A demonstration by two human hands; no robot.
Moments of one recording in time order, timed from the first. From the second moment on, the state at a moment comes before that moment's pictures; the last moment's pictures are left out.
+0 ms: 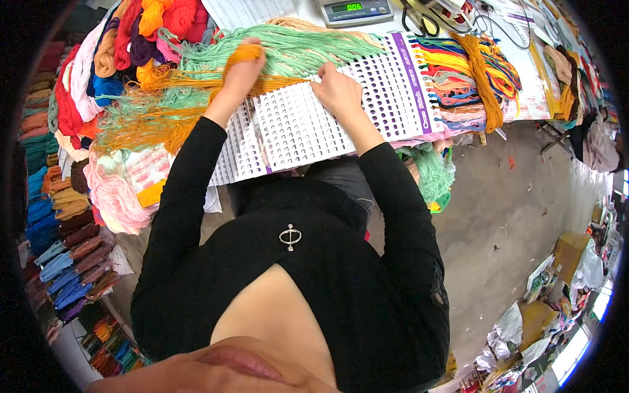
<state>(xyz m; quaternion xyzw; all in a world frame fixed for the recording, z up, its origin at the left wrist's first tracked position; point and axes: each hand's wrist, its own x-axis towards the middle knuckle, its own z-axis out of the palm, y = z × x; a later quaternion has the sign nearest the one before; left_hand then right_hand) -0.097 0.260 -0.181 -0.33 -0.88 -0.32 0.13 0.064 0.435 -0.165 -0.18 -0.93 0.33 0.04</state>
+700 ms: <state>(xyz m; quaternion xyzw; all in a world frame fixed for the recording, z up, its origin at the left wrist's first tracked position) -0.047 0.304 -0.194 -0.42 -0.83 -0.37 -0.02 0.061 0.435 -0.175 -0.20 -0.93 0.31 0.04</state>
